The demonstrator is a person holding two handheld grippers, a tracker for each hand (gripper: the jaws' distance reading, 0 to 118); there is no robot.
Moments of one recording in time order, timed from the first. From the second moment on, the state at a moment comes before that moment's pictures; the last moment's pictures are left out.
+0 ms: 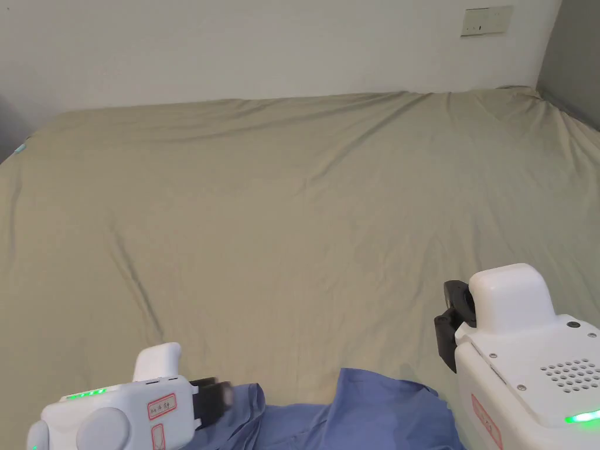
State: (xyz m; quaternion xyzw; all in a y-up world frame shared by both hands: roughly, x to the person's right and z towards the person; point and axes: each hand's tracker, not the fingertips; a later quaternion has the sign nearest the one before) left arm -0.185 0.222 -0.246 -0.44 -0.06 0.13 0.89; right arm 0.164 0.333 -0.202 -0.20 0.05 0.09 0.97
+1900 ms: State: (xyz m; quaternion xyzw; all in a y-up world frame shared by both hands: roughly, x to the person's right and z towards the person) left arm -0.332 0.087 -0.244 -0.44 -0.21 0.54 0.68; right arm 0.105 0.338 -0.203 -0.22 0.10 0.13 0.96
